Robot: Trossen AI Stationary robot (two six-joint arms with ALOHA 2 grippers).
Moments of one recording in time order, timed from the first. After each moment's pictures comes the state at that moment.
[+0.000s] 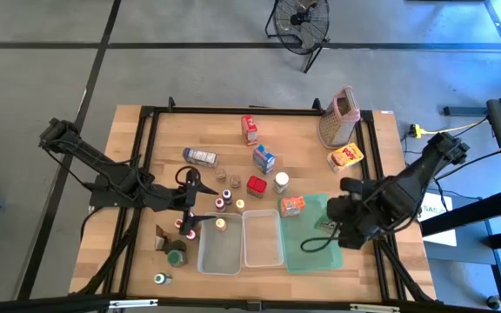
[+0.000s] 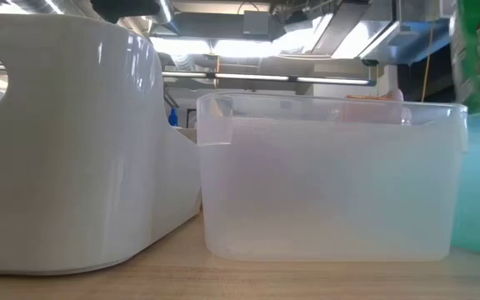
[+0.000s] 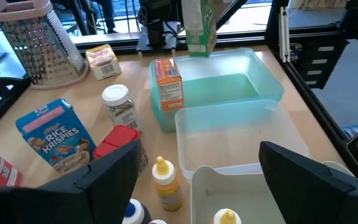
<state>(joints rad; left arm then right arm) -0.49 1.03 0.74 -0.15 -0.48 -0.18 0.72 1.34 1.32 -1.34 0.33 0.74</state>
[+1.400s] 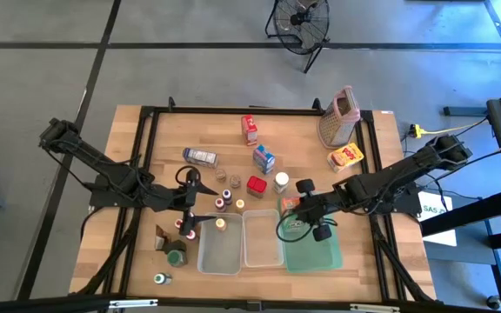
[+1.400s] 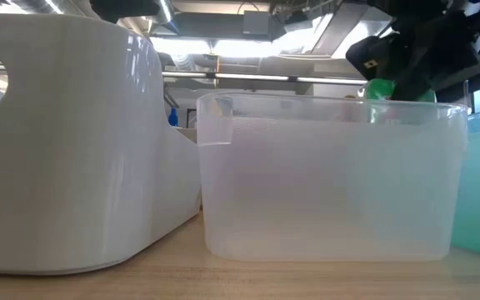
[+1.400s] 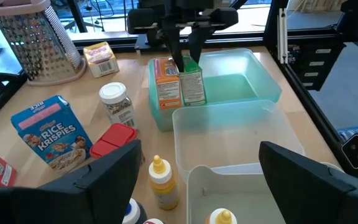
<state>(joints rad) -0.49 1.03 0.74 -0.15 -0.47 -0.20 0.40 1.34 0.85 -0.48 0.14 -0.02</state>
